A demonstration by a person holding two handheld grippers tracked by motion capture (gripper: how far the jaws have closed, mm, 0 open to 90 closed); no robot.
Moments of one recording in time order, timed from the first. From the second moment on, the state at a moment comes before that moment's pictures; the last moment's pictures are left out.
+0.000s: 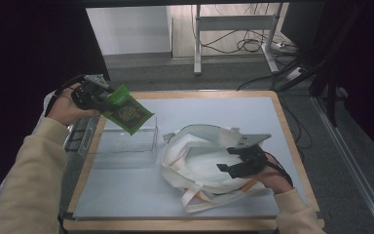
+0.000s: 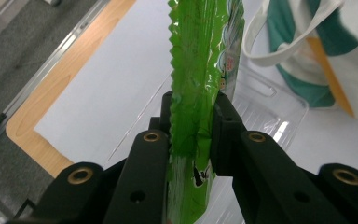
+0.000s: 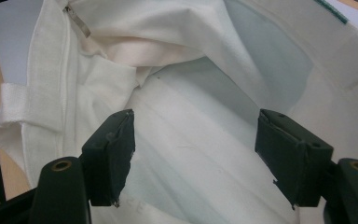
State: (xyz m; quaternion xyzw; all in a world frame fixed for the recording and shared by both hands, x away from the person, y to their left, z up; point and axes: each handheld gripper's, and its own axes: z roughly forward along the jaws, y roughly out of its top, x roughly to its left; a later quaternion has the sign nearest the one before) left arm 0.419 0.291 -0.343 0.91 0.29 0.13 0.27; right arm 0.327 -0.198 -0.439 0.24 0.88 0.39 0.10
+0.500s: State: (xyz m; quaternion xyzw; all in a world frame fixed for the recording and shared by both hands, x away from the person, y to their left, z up) left arm 0.434 0.287 -0.365 0.92 0.28 0.11 0.24; right arm 0.329 -0.199 -0.442 0.25 0.88 0.39 0.11
